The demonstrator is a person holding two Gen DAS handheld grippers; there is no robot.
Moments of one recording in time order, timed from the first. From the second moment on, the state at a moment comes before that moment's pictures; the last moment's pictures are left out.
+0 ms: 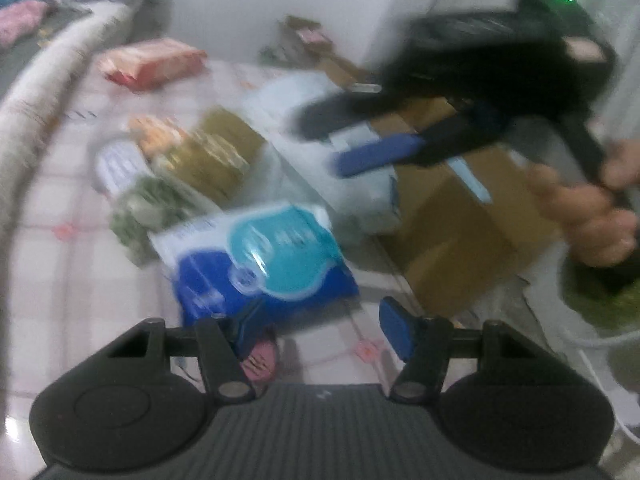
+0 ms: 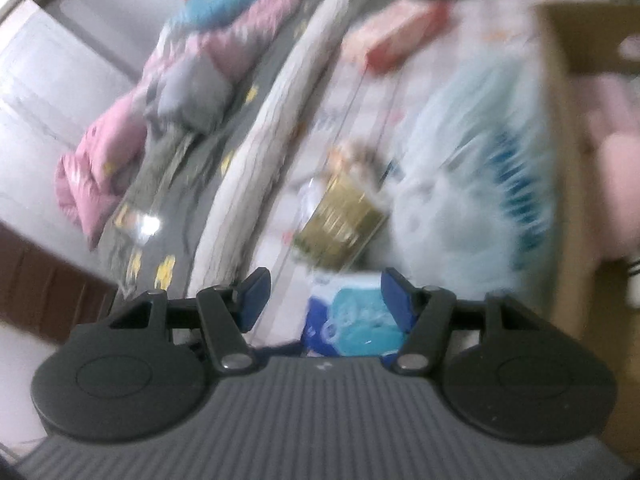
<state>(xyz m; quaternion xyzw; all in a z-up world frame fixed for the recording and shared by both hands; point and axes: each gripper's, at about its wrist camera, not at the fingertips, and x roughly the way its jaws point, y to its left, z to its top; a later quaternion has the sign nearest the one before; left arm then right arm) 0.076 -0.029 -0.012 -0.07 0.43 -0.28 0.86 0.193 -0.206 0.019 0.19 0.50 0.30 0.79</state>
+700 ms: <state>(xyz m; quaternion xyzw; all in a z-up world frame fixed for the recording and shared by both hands) 0.085 -0.016 -0.050 -0.10 0.47 -0.26 0.84 0.241 -0.133 -0.039 0.06 0.56 0.26 0.79</state>
